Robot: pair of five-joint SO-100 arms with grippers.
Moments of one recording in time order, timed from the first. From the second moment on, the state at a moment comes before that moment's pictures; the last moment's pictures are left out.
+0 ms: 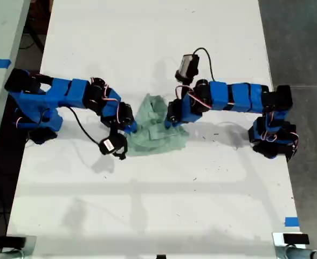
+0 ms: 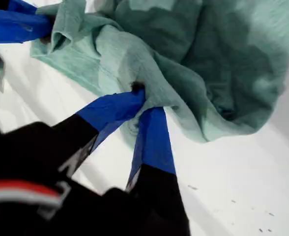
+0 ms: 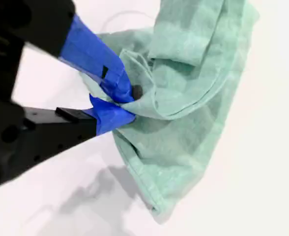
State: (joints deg) arm 0 -4.3 99.1 86.4 74.9 -13.1; arm 1 6.5 85.0 58.4 87.7 -3.2
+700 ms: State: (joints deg) arm 0 -30.9 135.1 88.8 87.2 2.6; arm 1 28.5 120.1 74.0 99.1 -11.2
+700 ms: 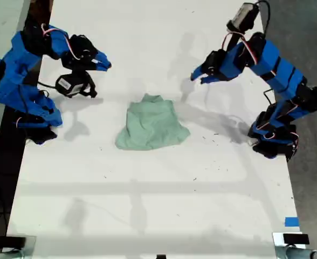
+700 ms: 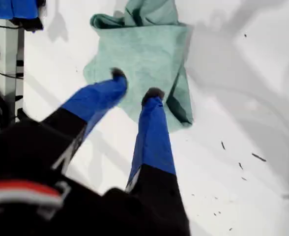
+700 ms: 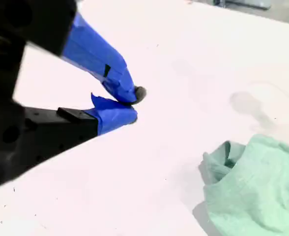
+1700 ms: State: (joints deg) arm 0 -5.2 205.7 183.4 61.2 -6.0; arm 1 6.6 200.5 171.5 83.1 -2.5
